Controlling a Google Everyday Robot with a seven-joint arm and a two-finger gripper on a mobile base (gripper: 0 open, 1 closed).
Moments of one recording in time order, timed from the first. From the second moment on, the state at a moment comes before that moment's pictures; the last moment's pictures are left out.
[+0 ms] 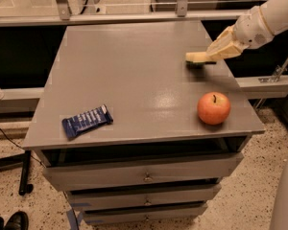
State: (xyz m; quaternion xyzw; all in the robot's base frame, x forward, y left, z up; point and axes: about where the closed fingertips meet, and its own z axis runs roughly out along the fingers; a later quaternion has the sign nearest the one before) arm 0.663 -0.225 0.901 -0.64 0.67 0.13 0.35
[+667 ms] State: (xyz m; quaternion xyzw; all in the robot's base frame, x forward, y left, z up) arm 0.636 -0.239 0.889 -0.66 0.66 0.16 0.31
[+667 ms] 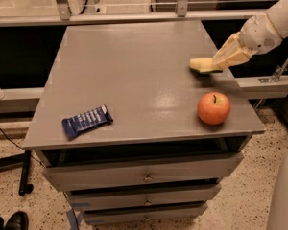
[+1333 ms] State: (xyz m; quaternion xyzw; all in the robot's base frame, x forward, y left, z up) arm 0.632 -0.240 0.890 -0.67 0.66 0.16 0.30
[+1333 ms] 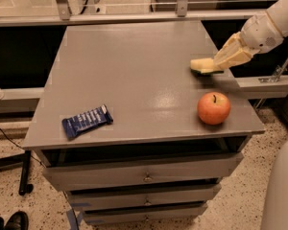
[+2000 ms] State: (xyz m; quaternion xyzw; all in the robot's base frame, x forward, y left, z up) arm 0.639 -0.233 0.891 -0.68 0.64 0.17 0.30
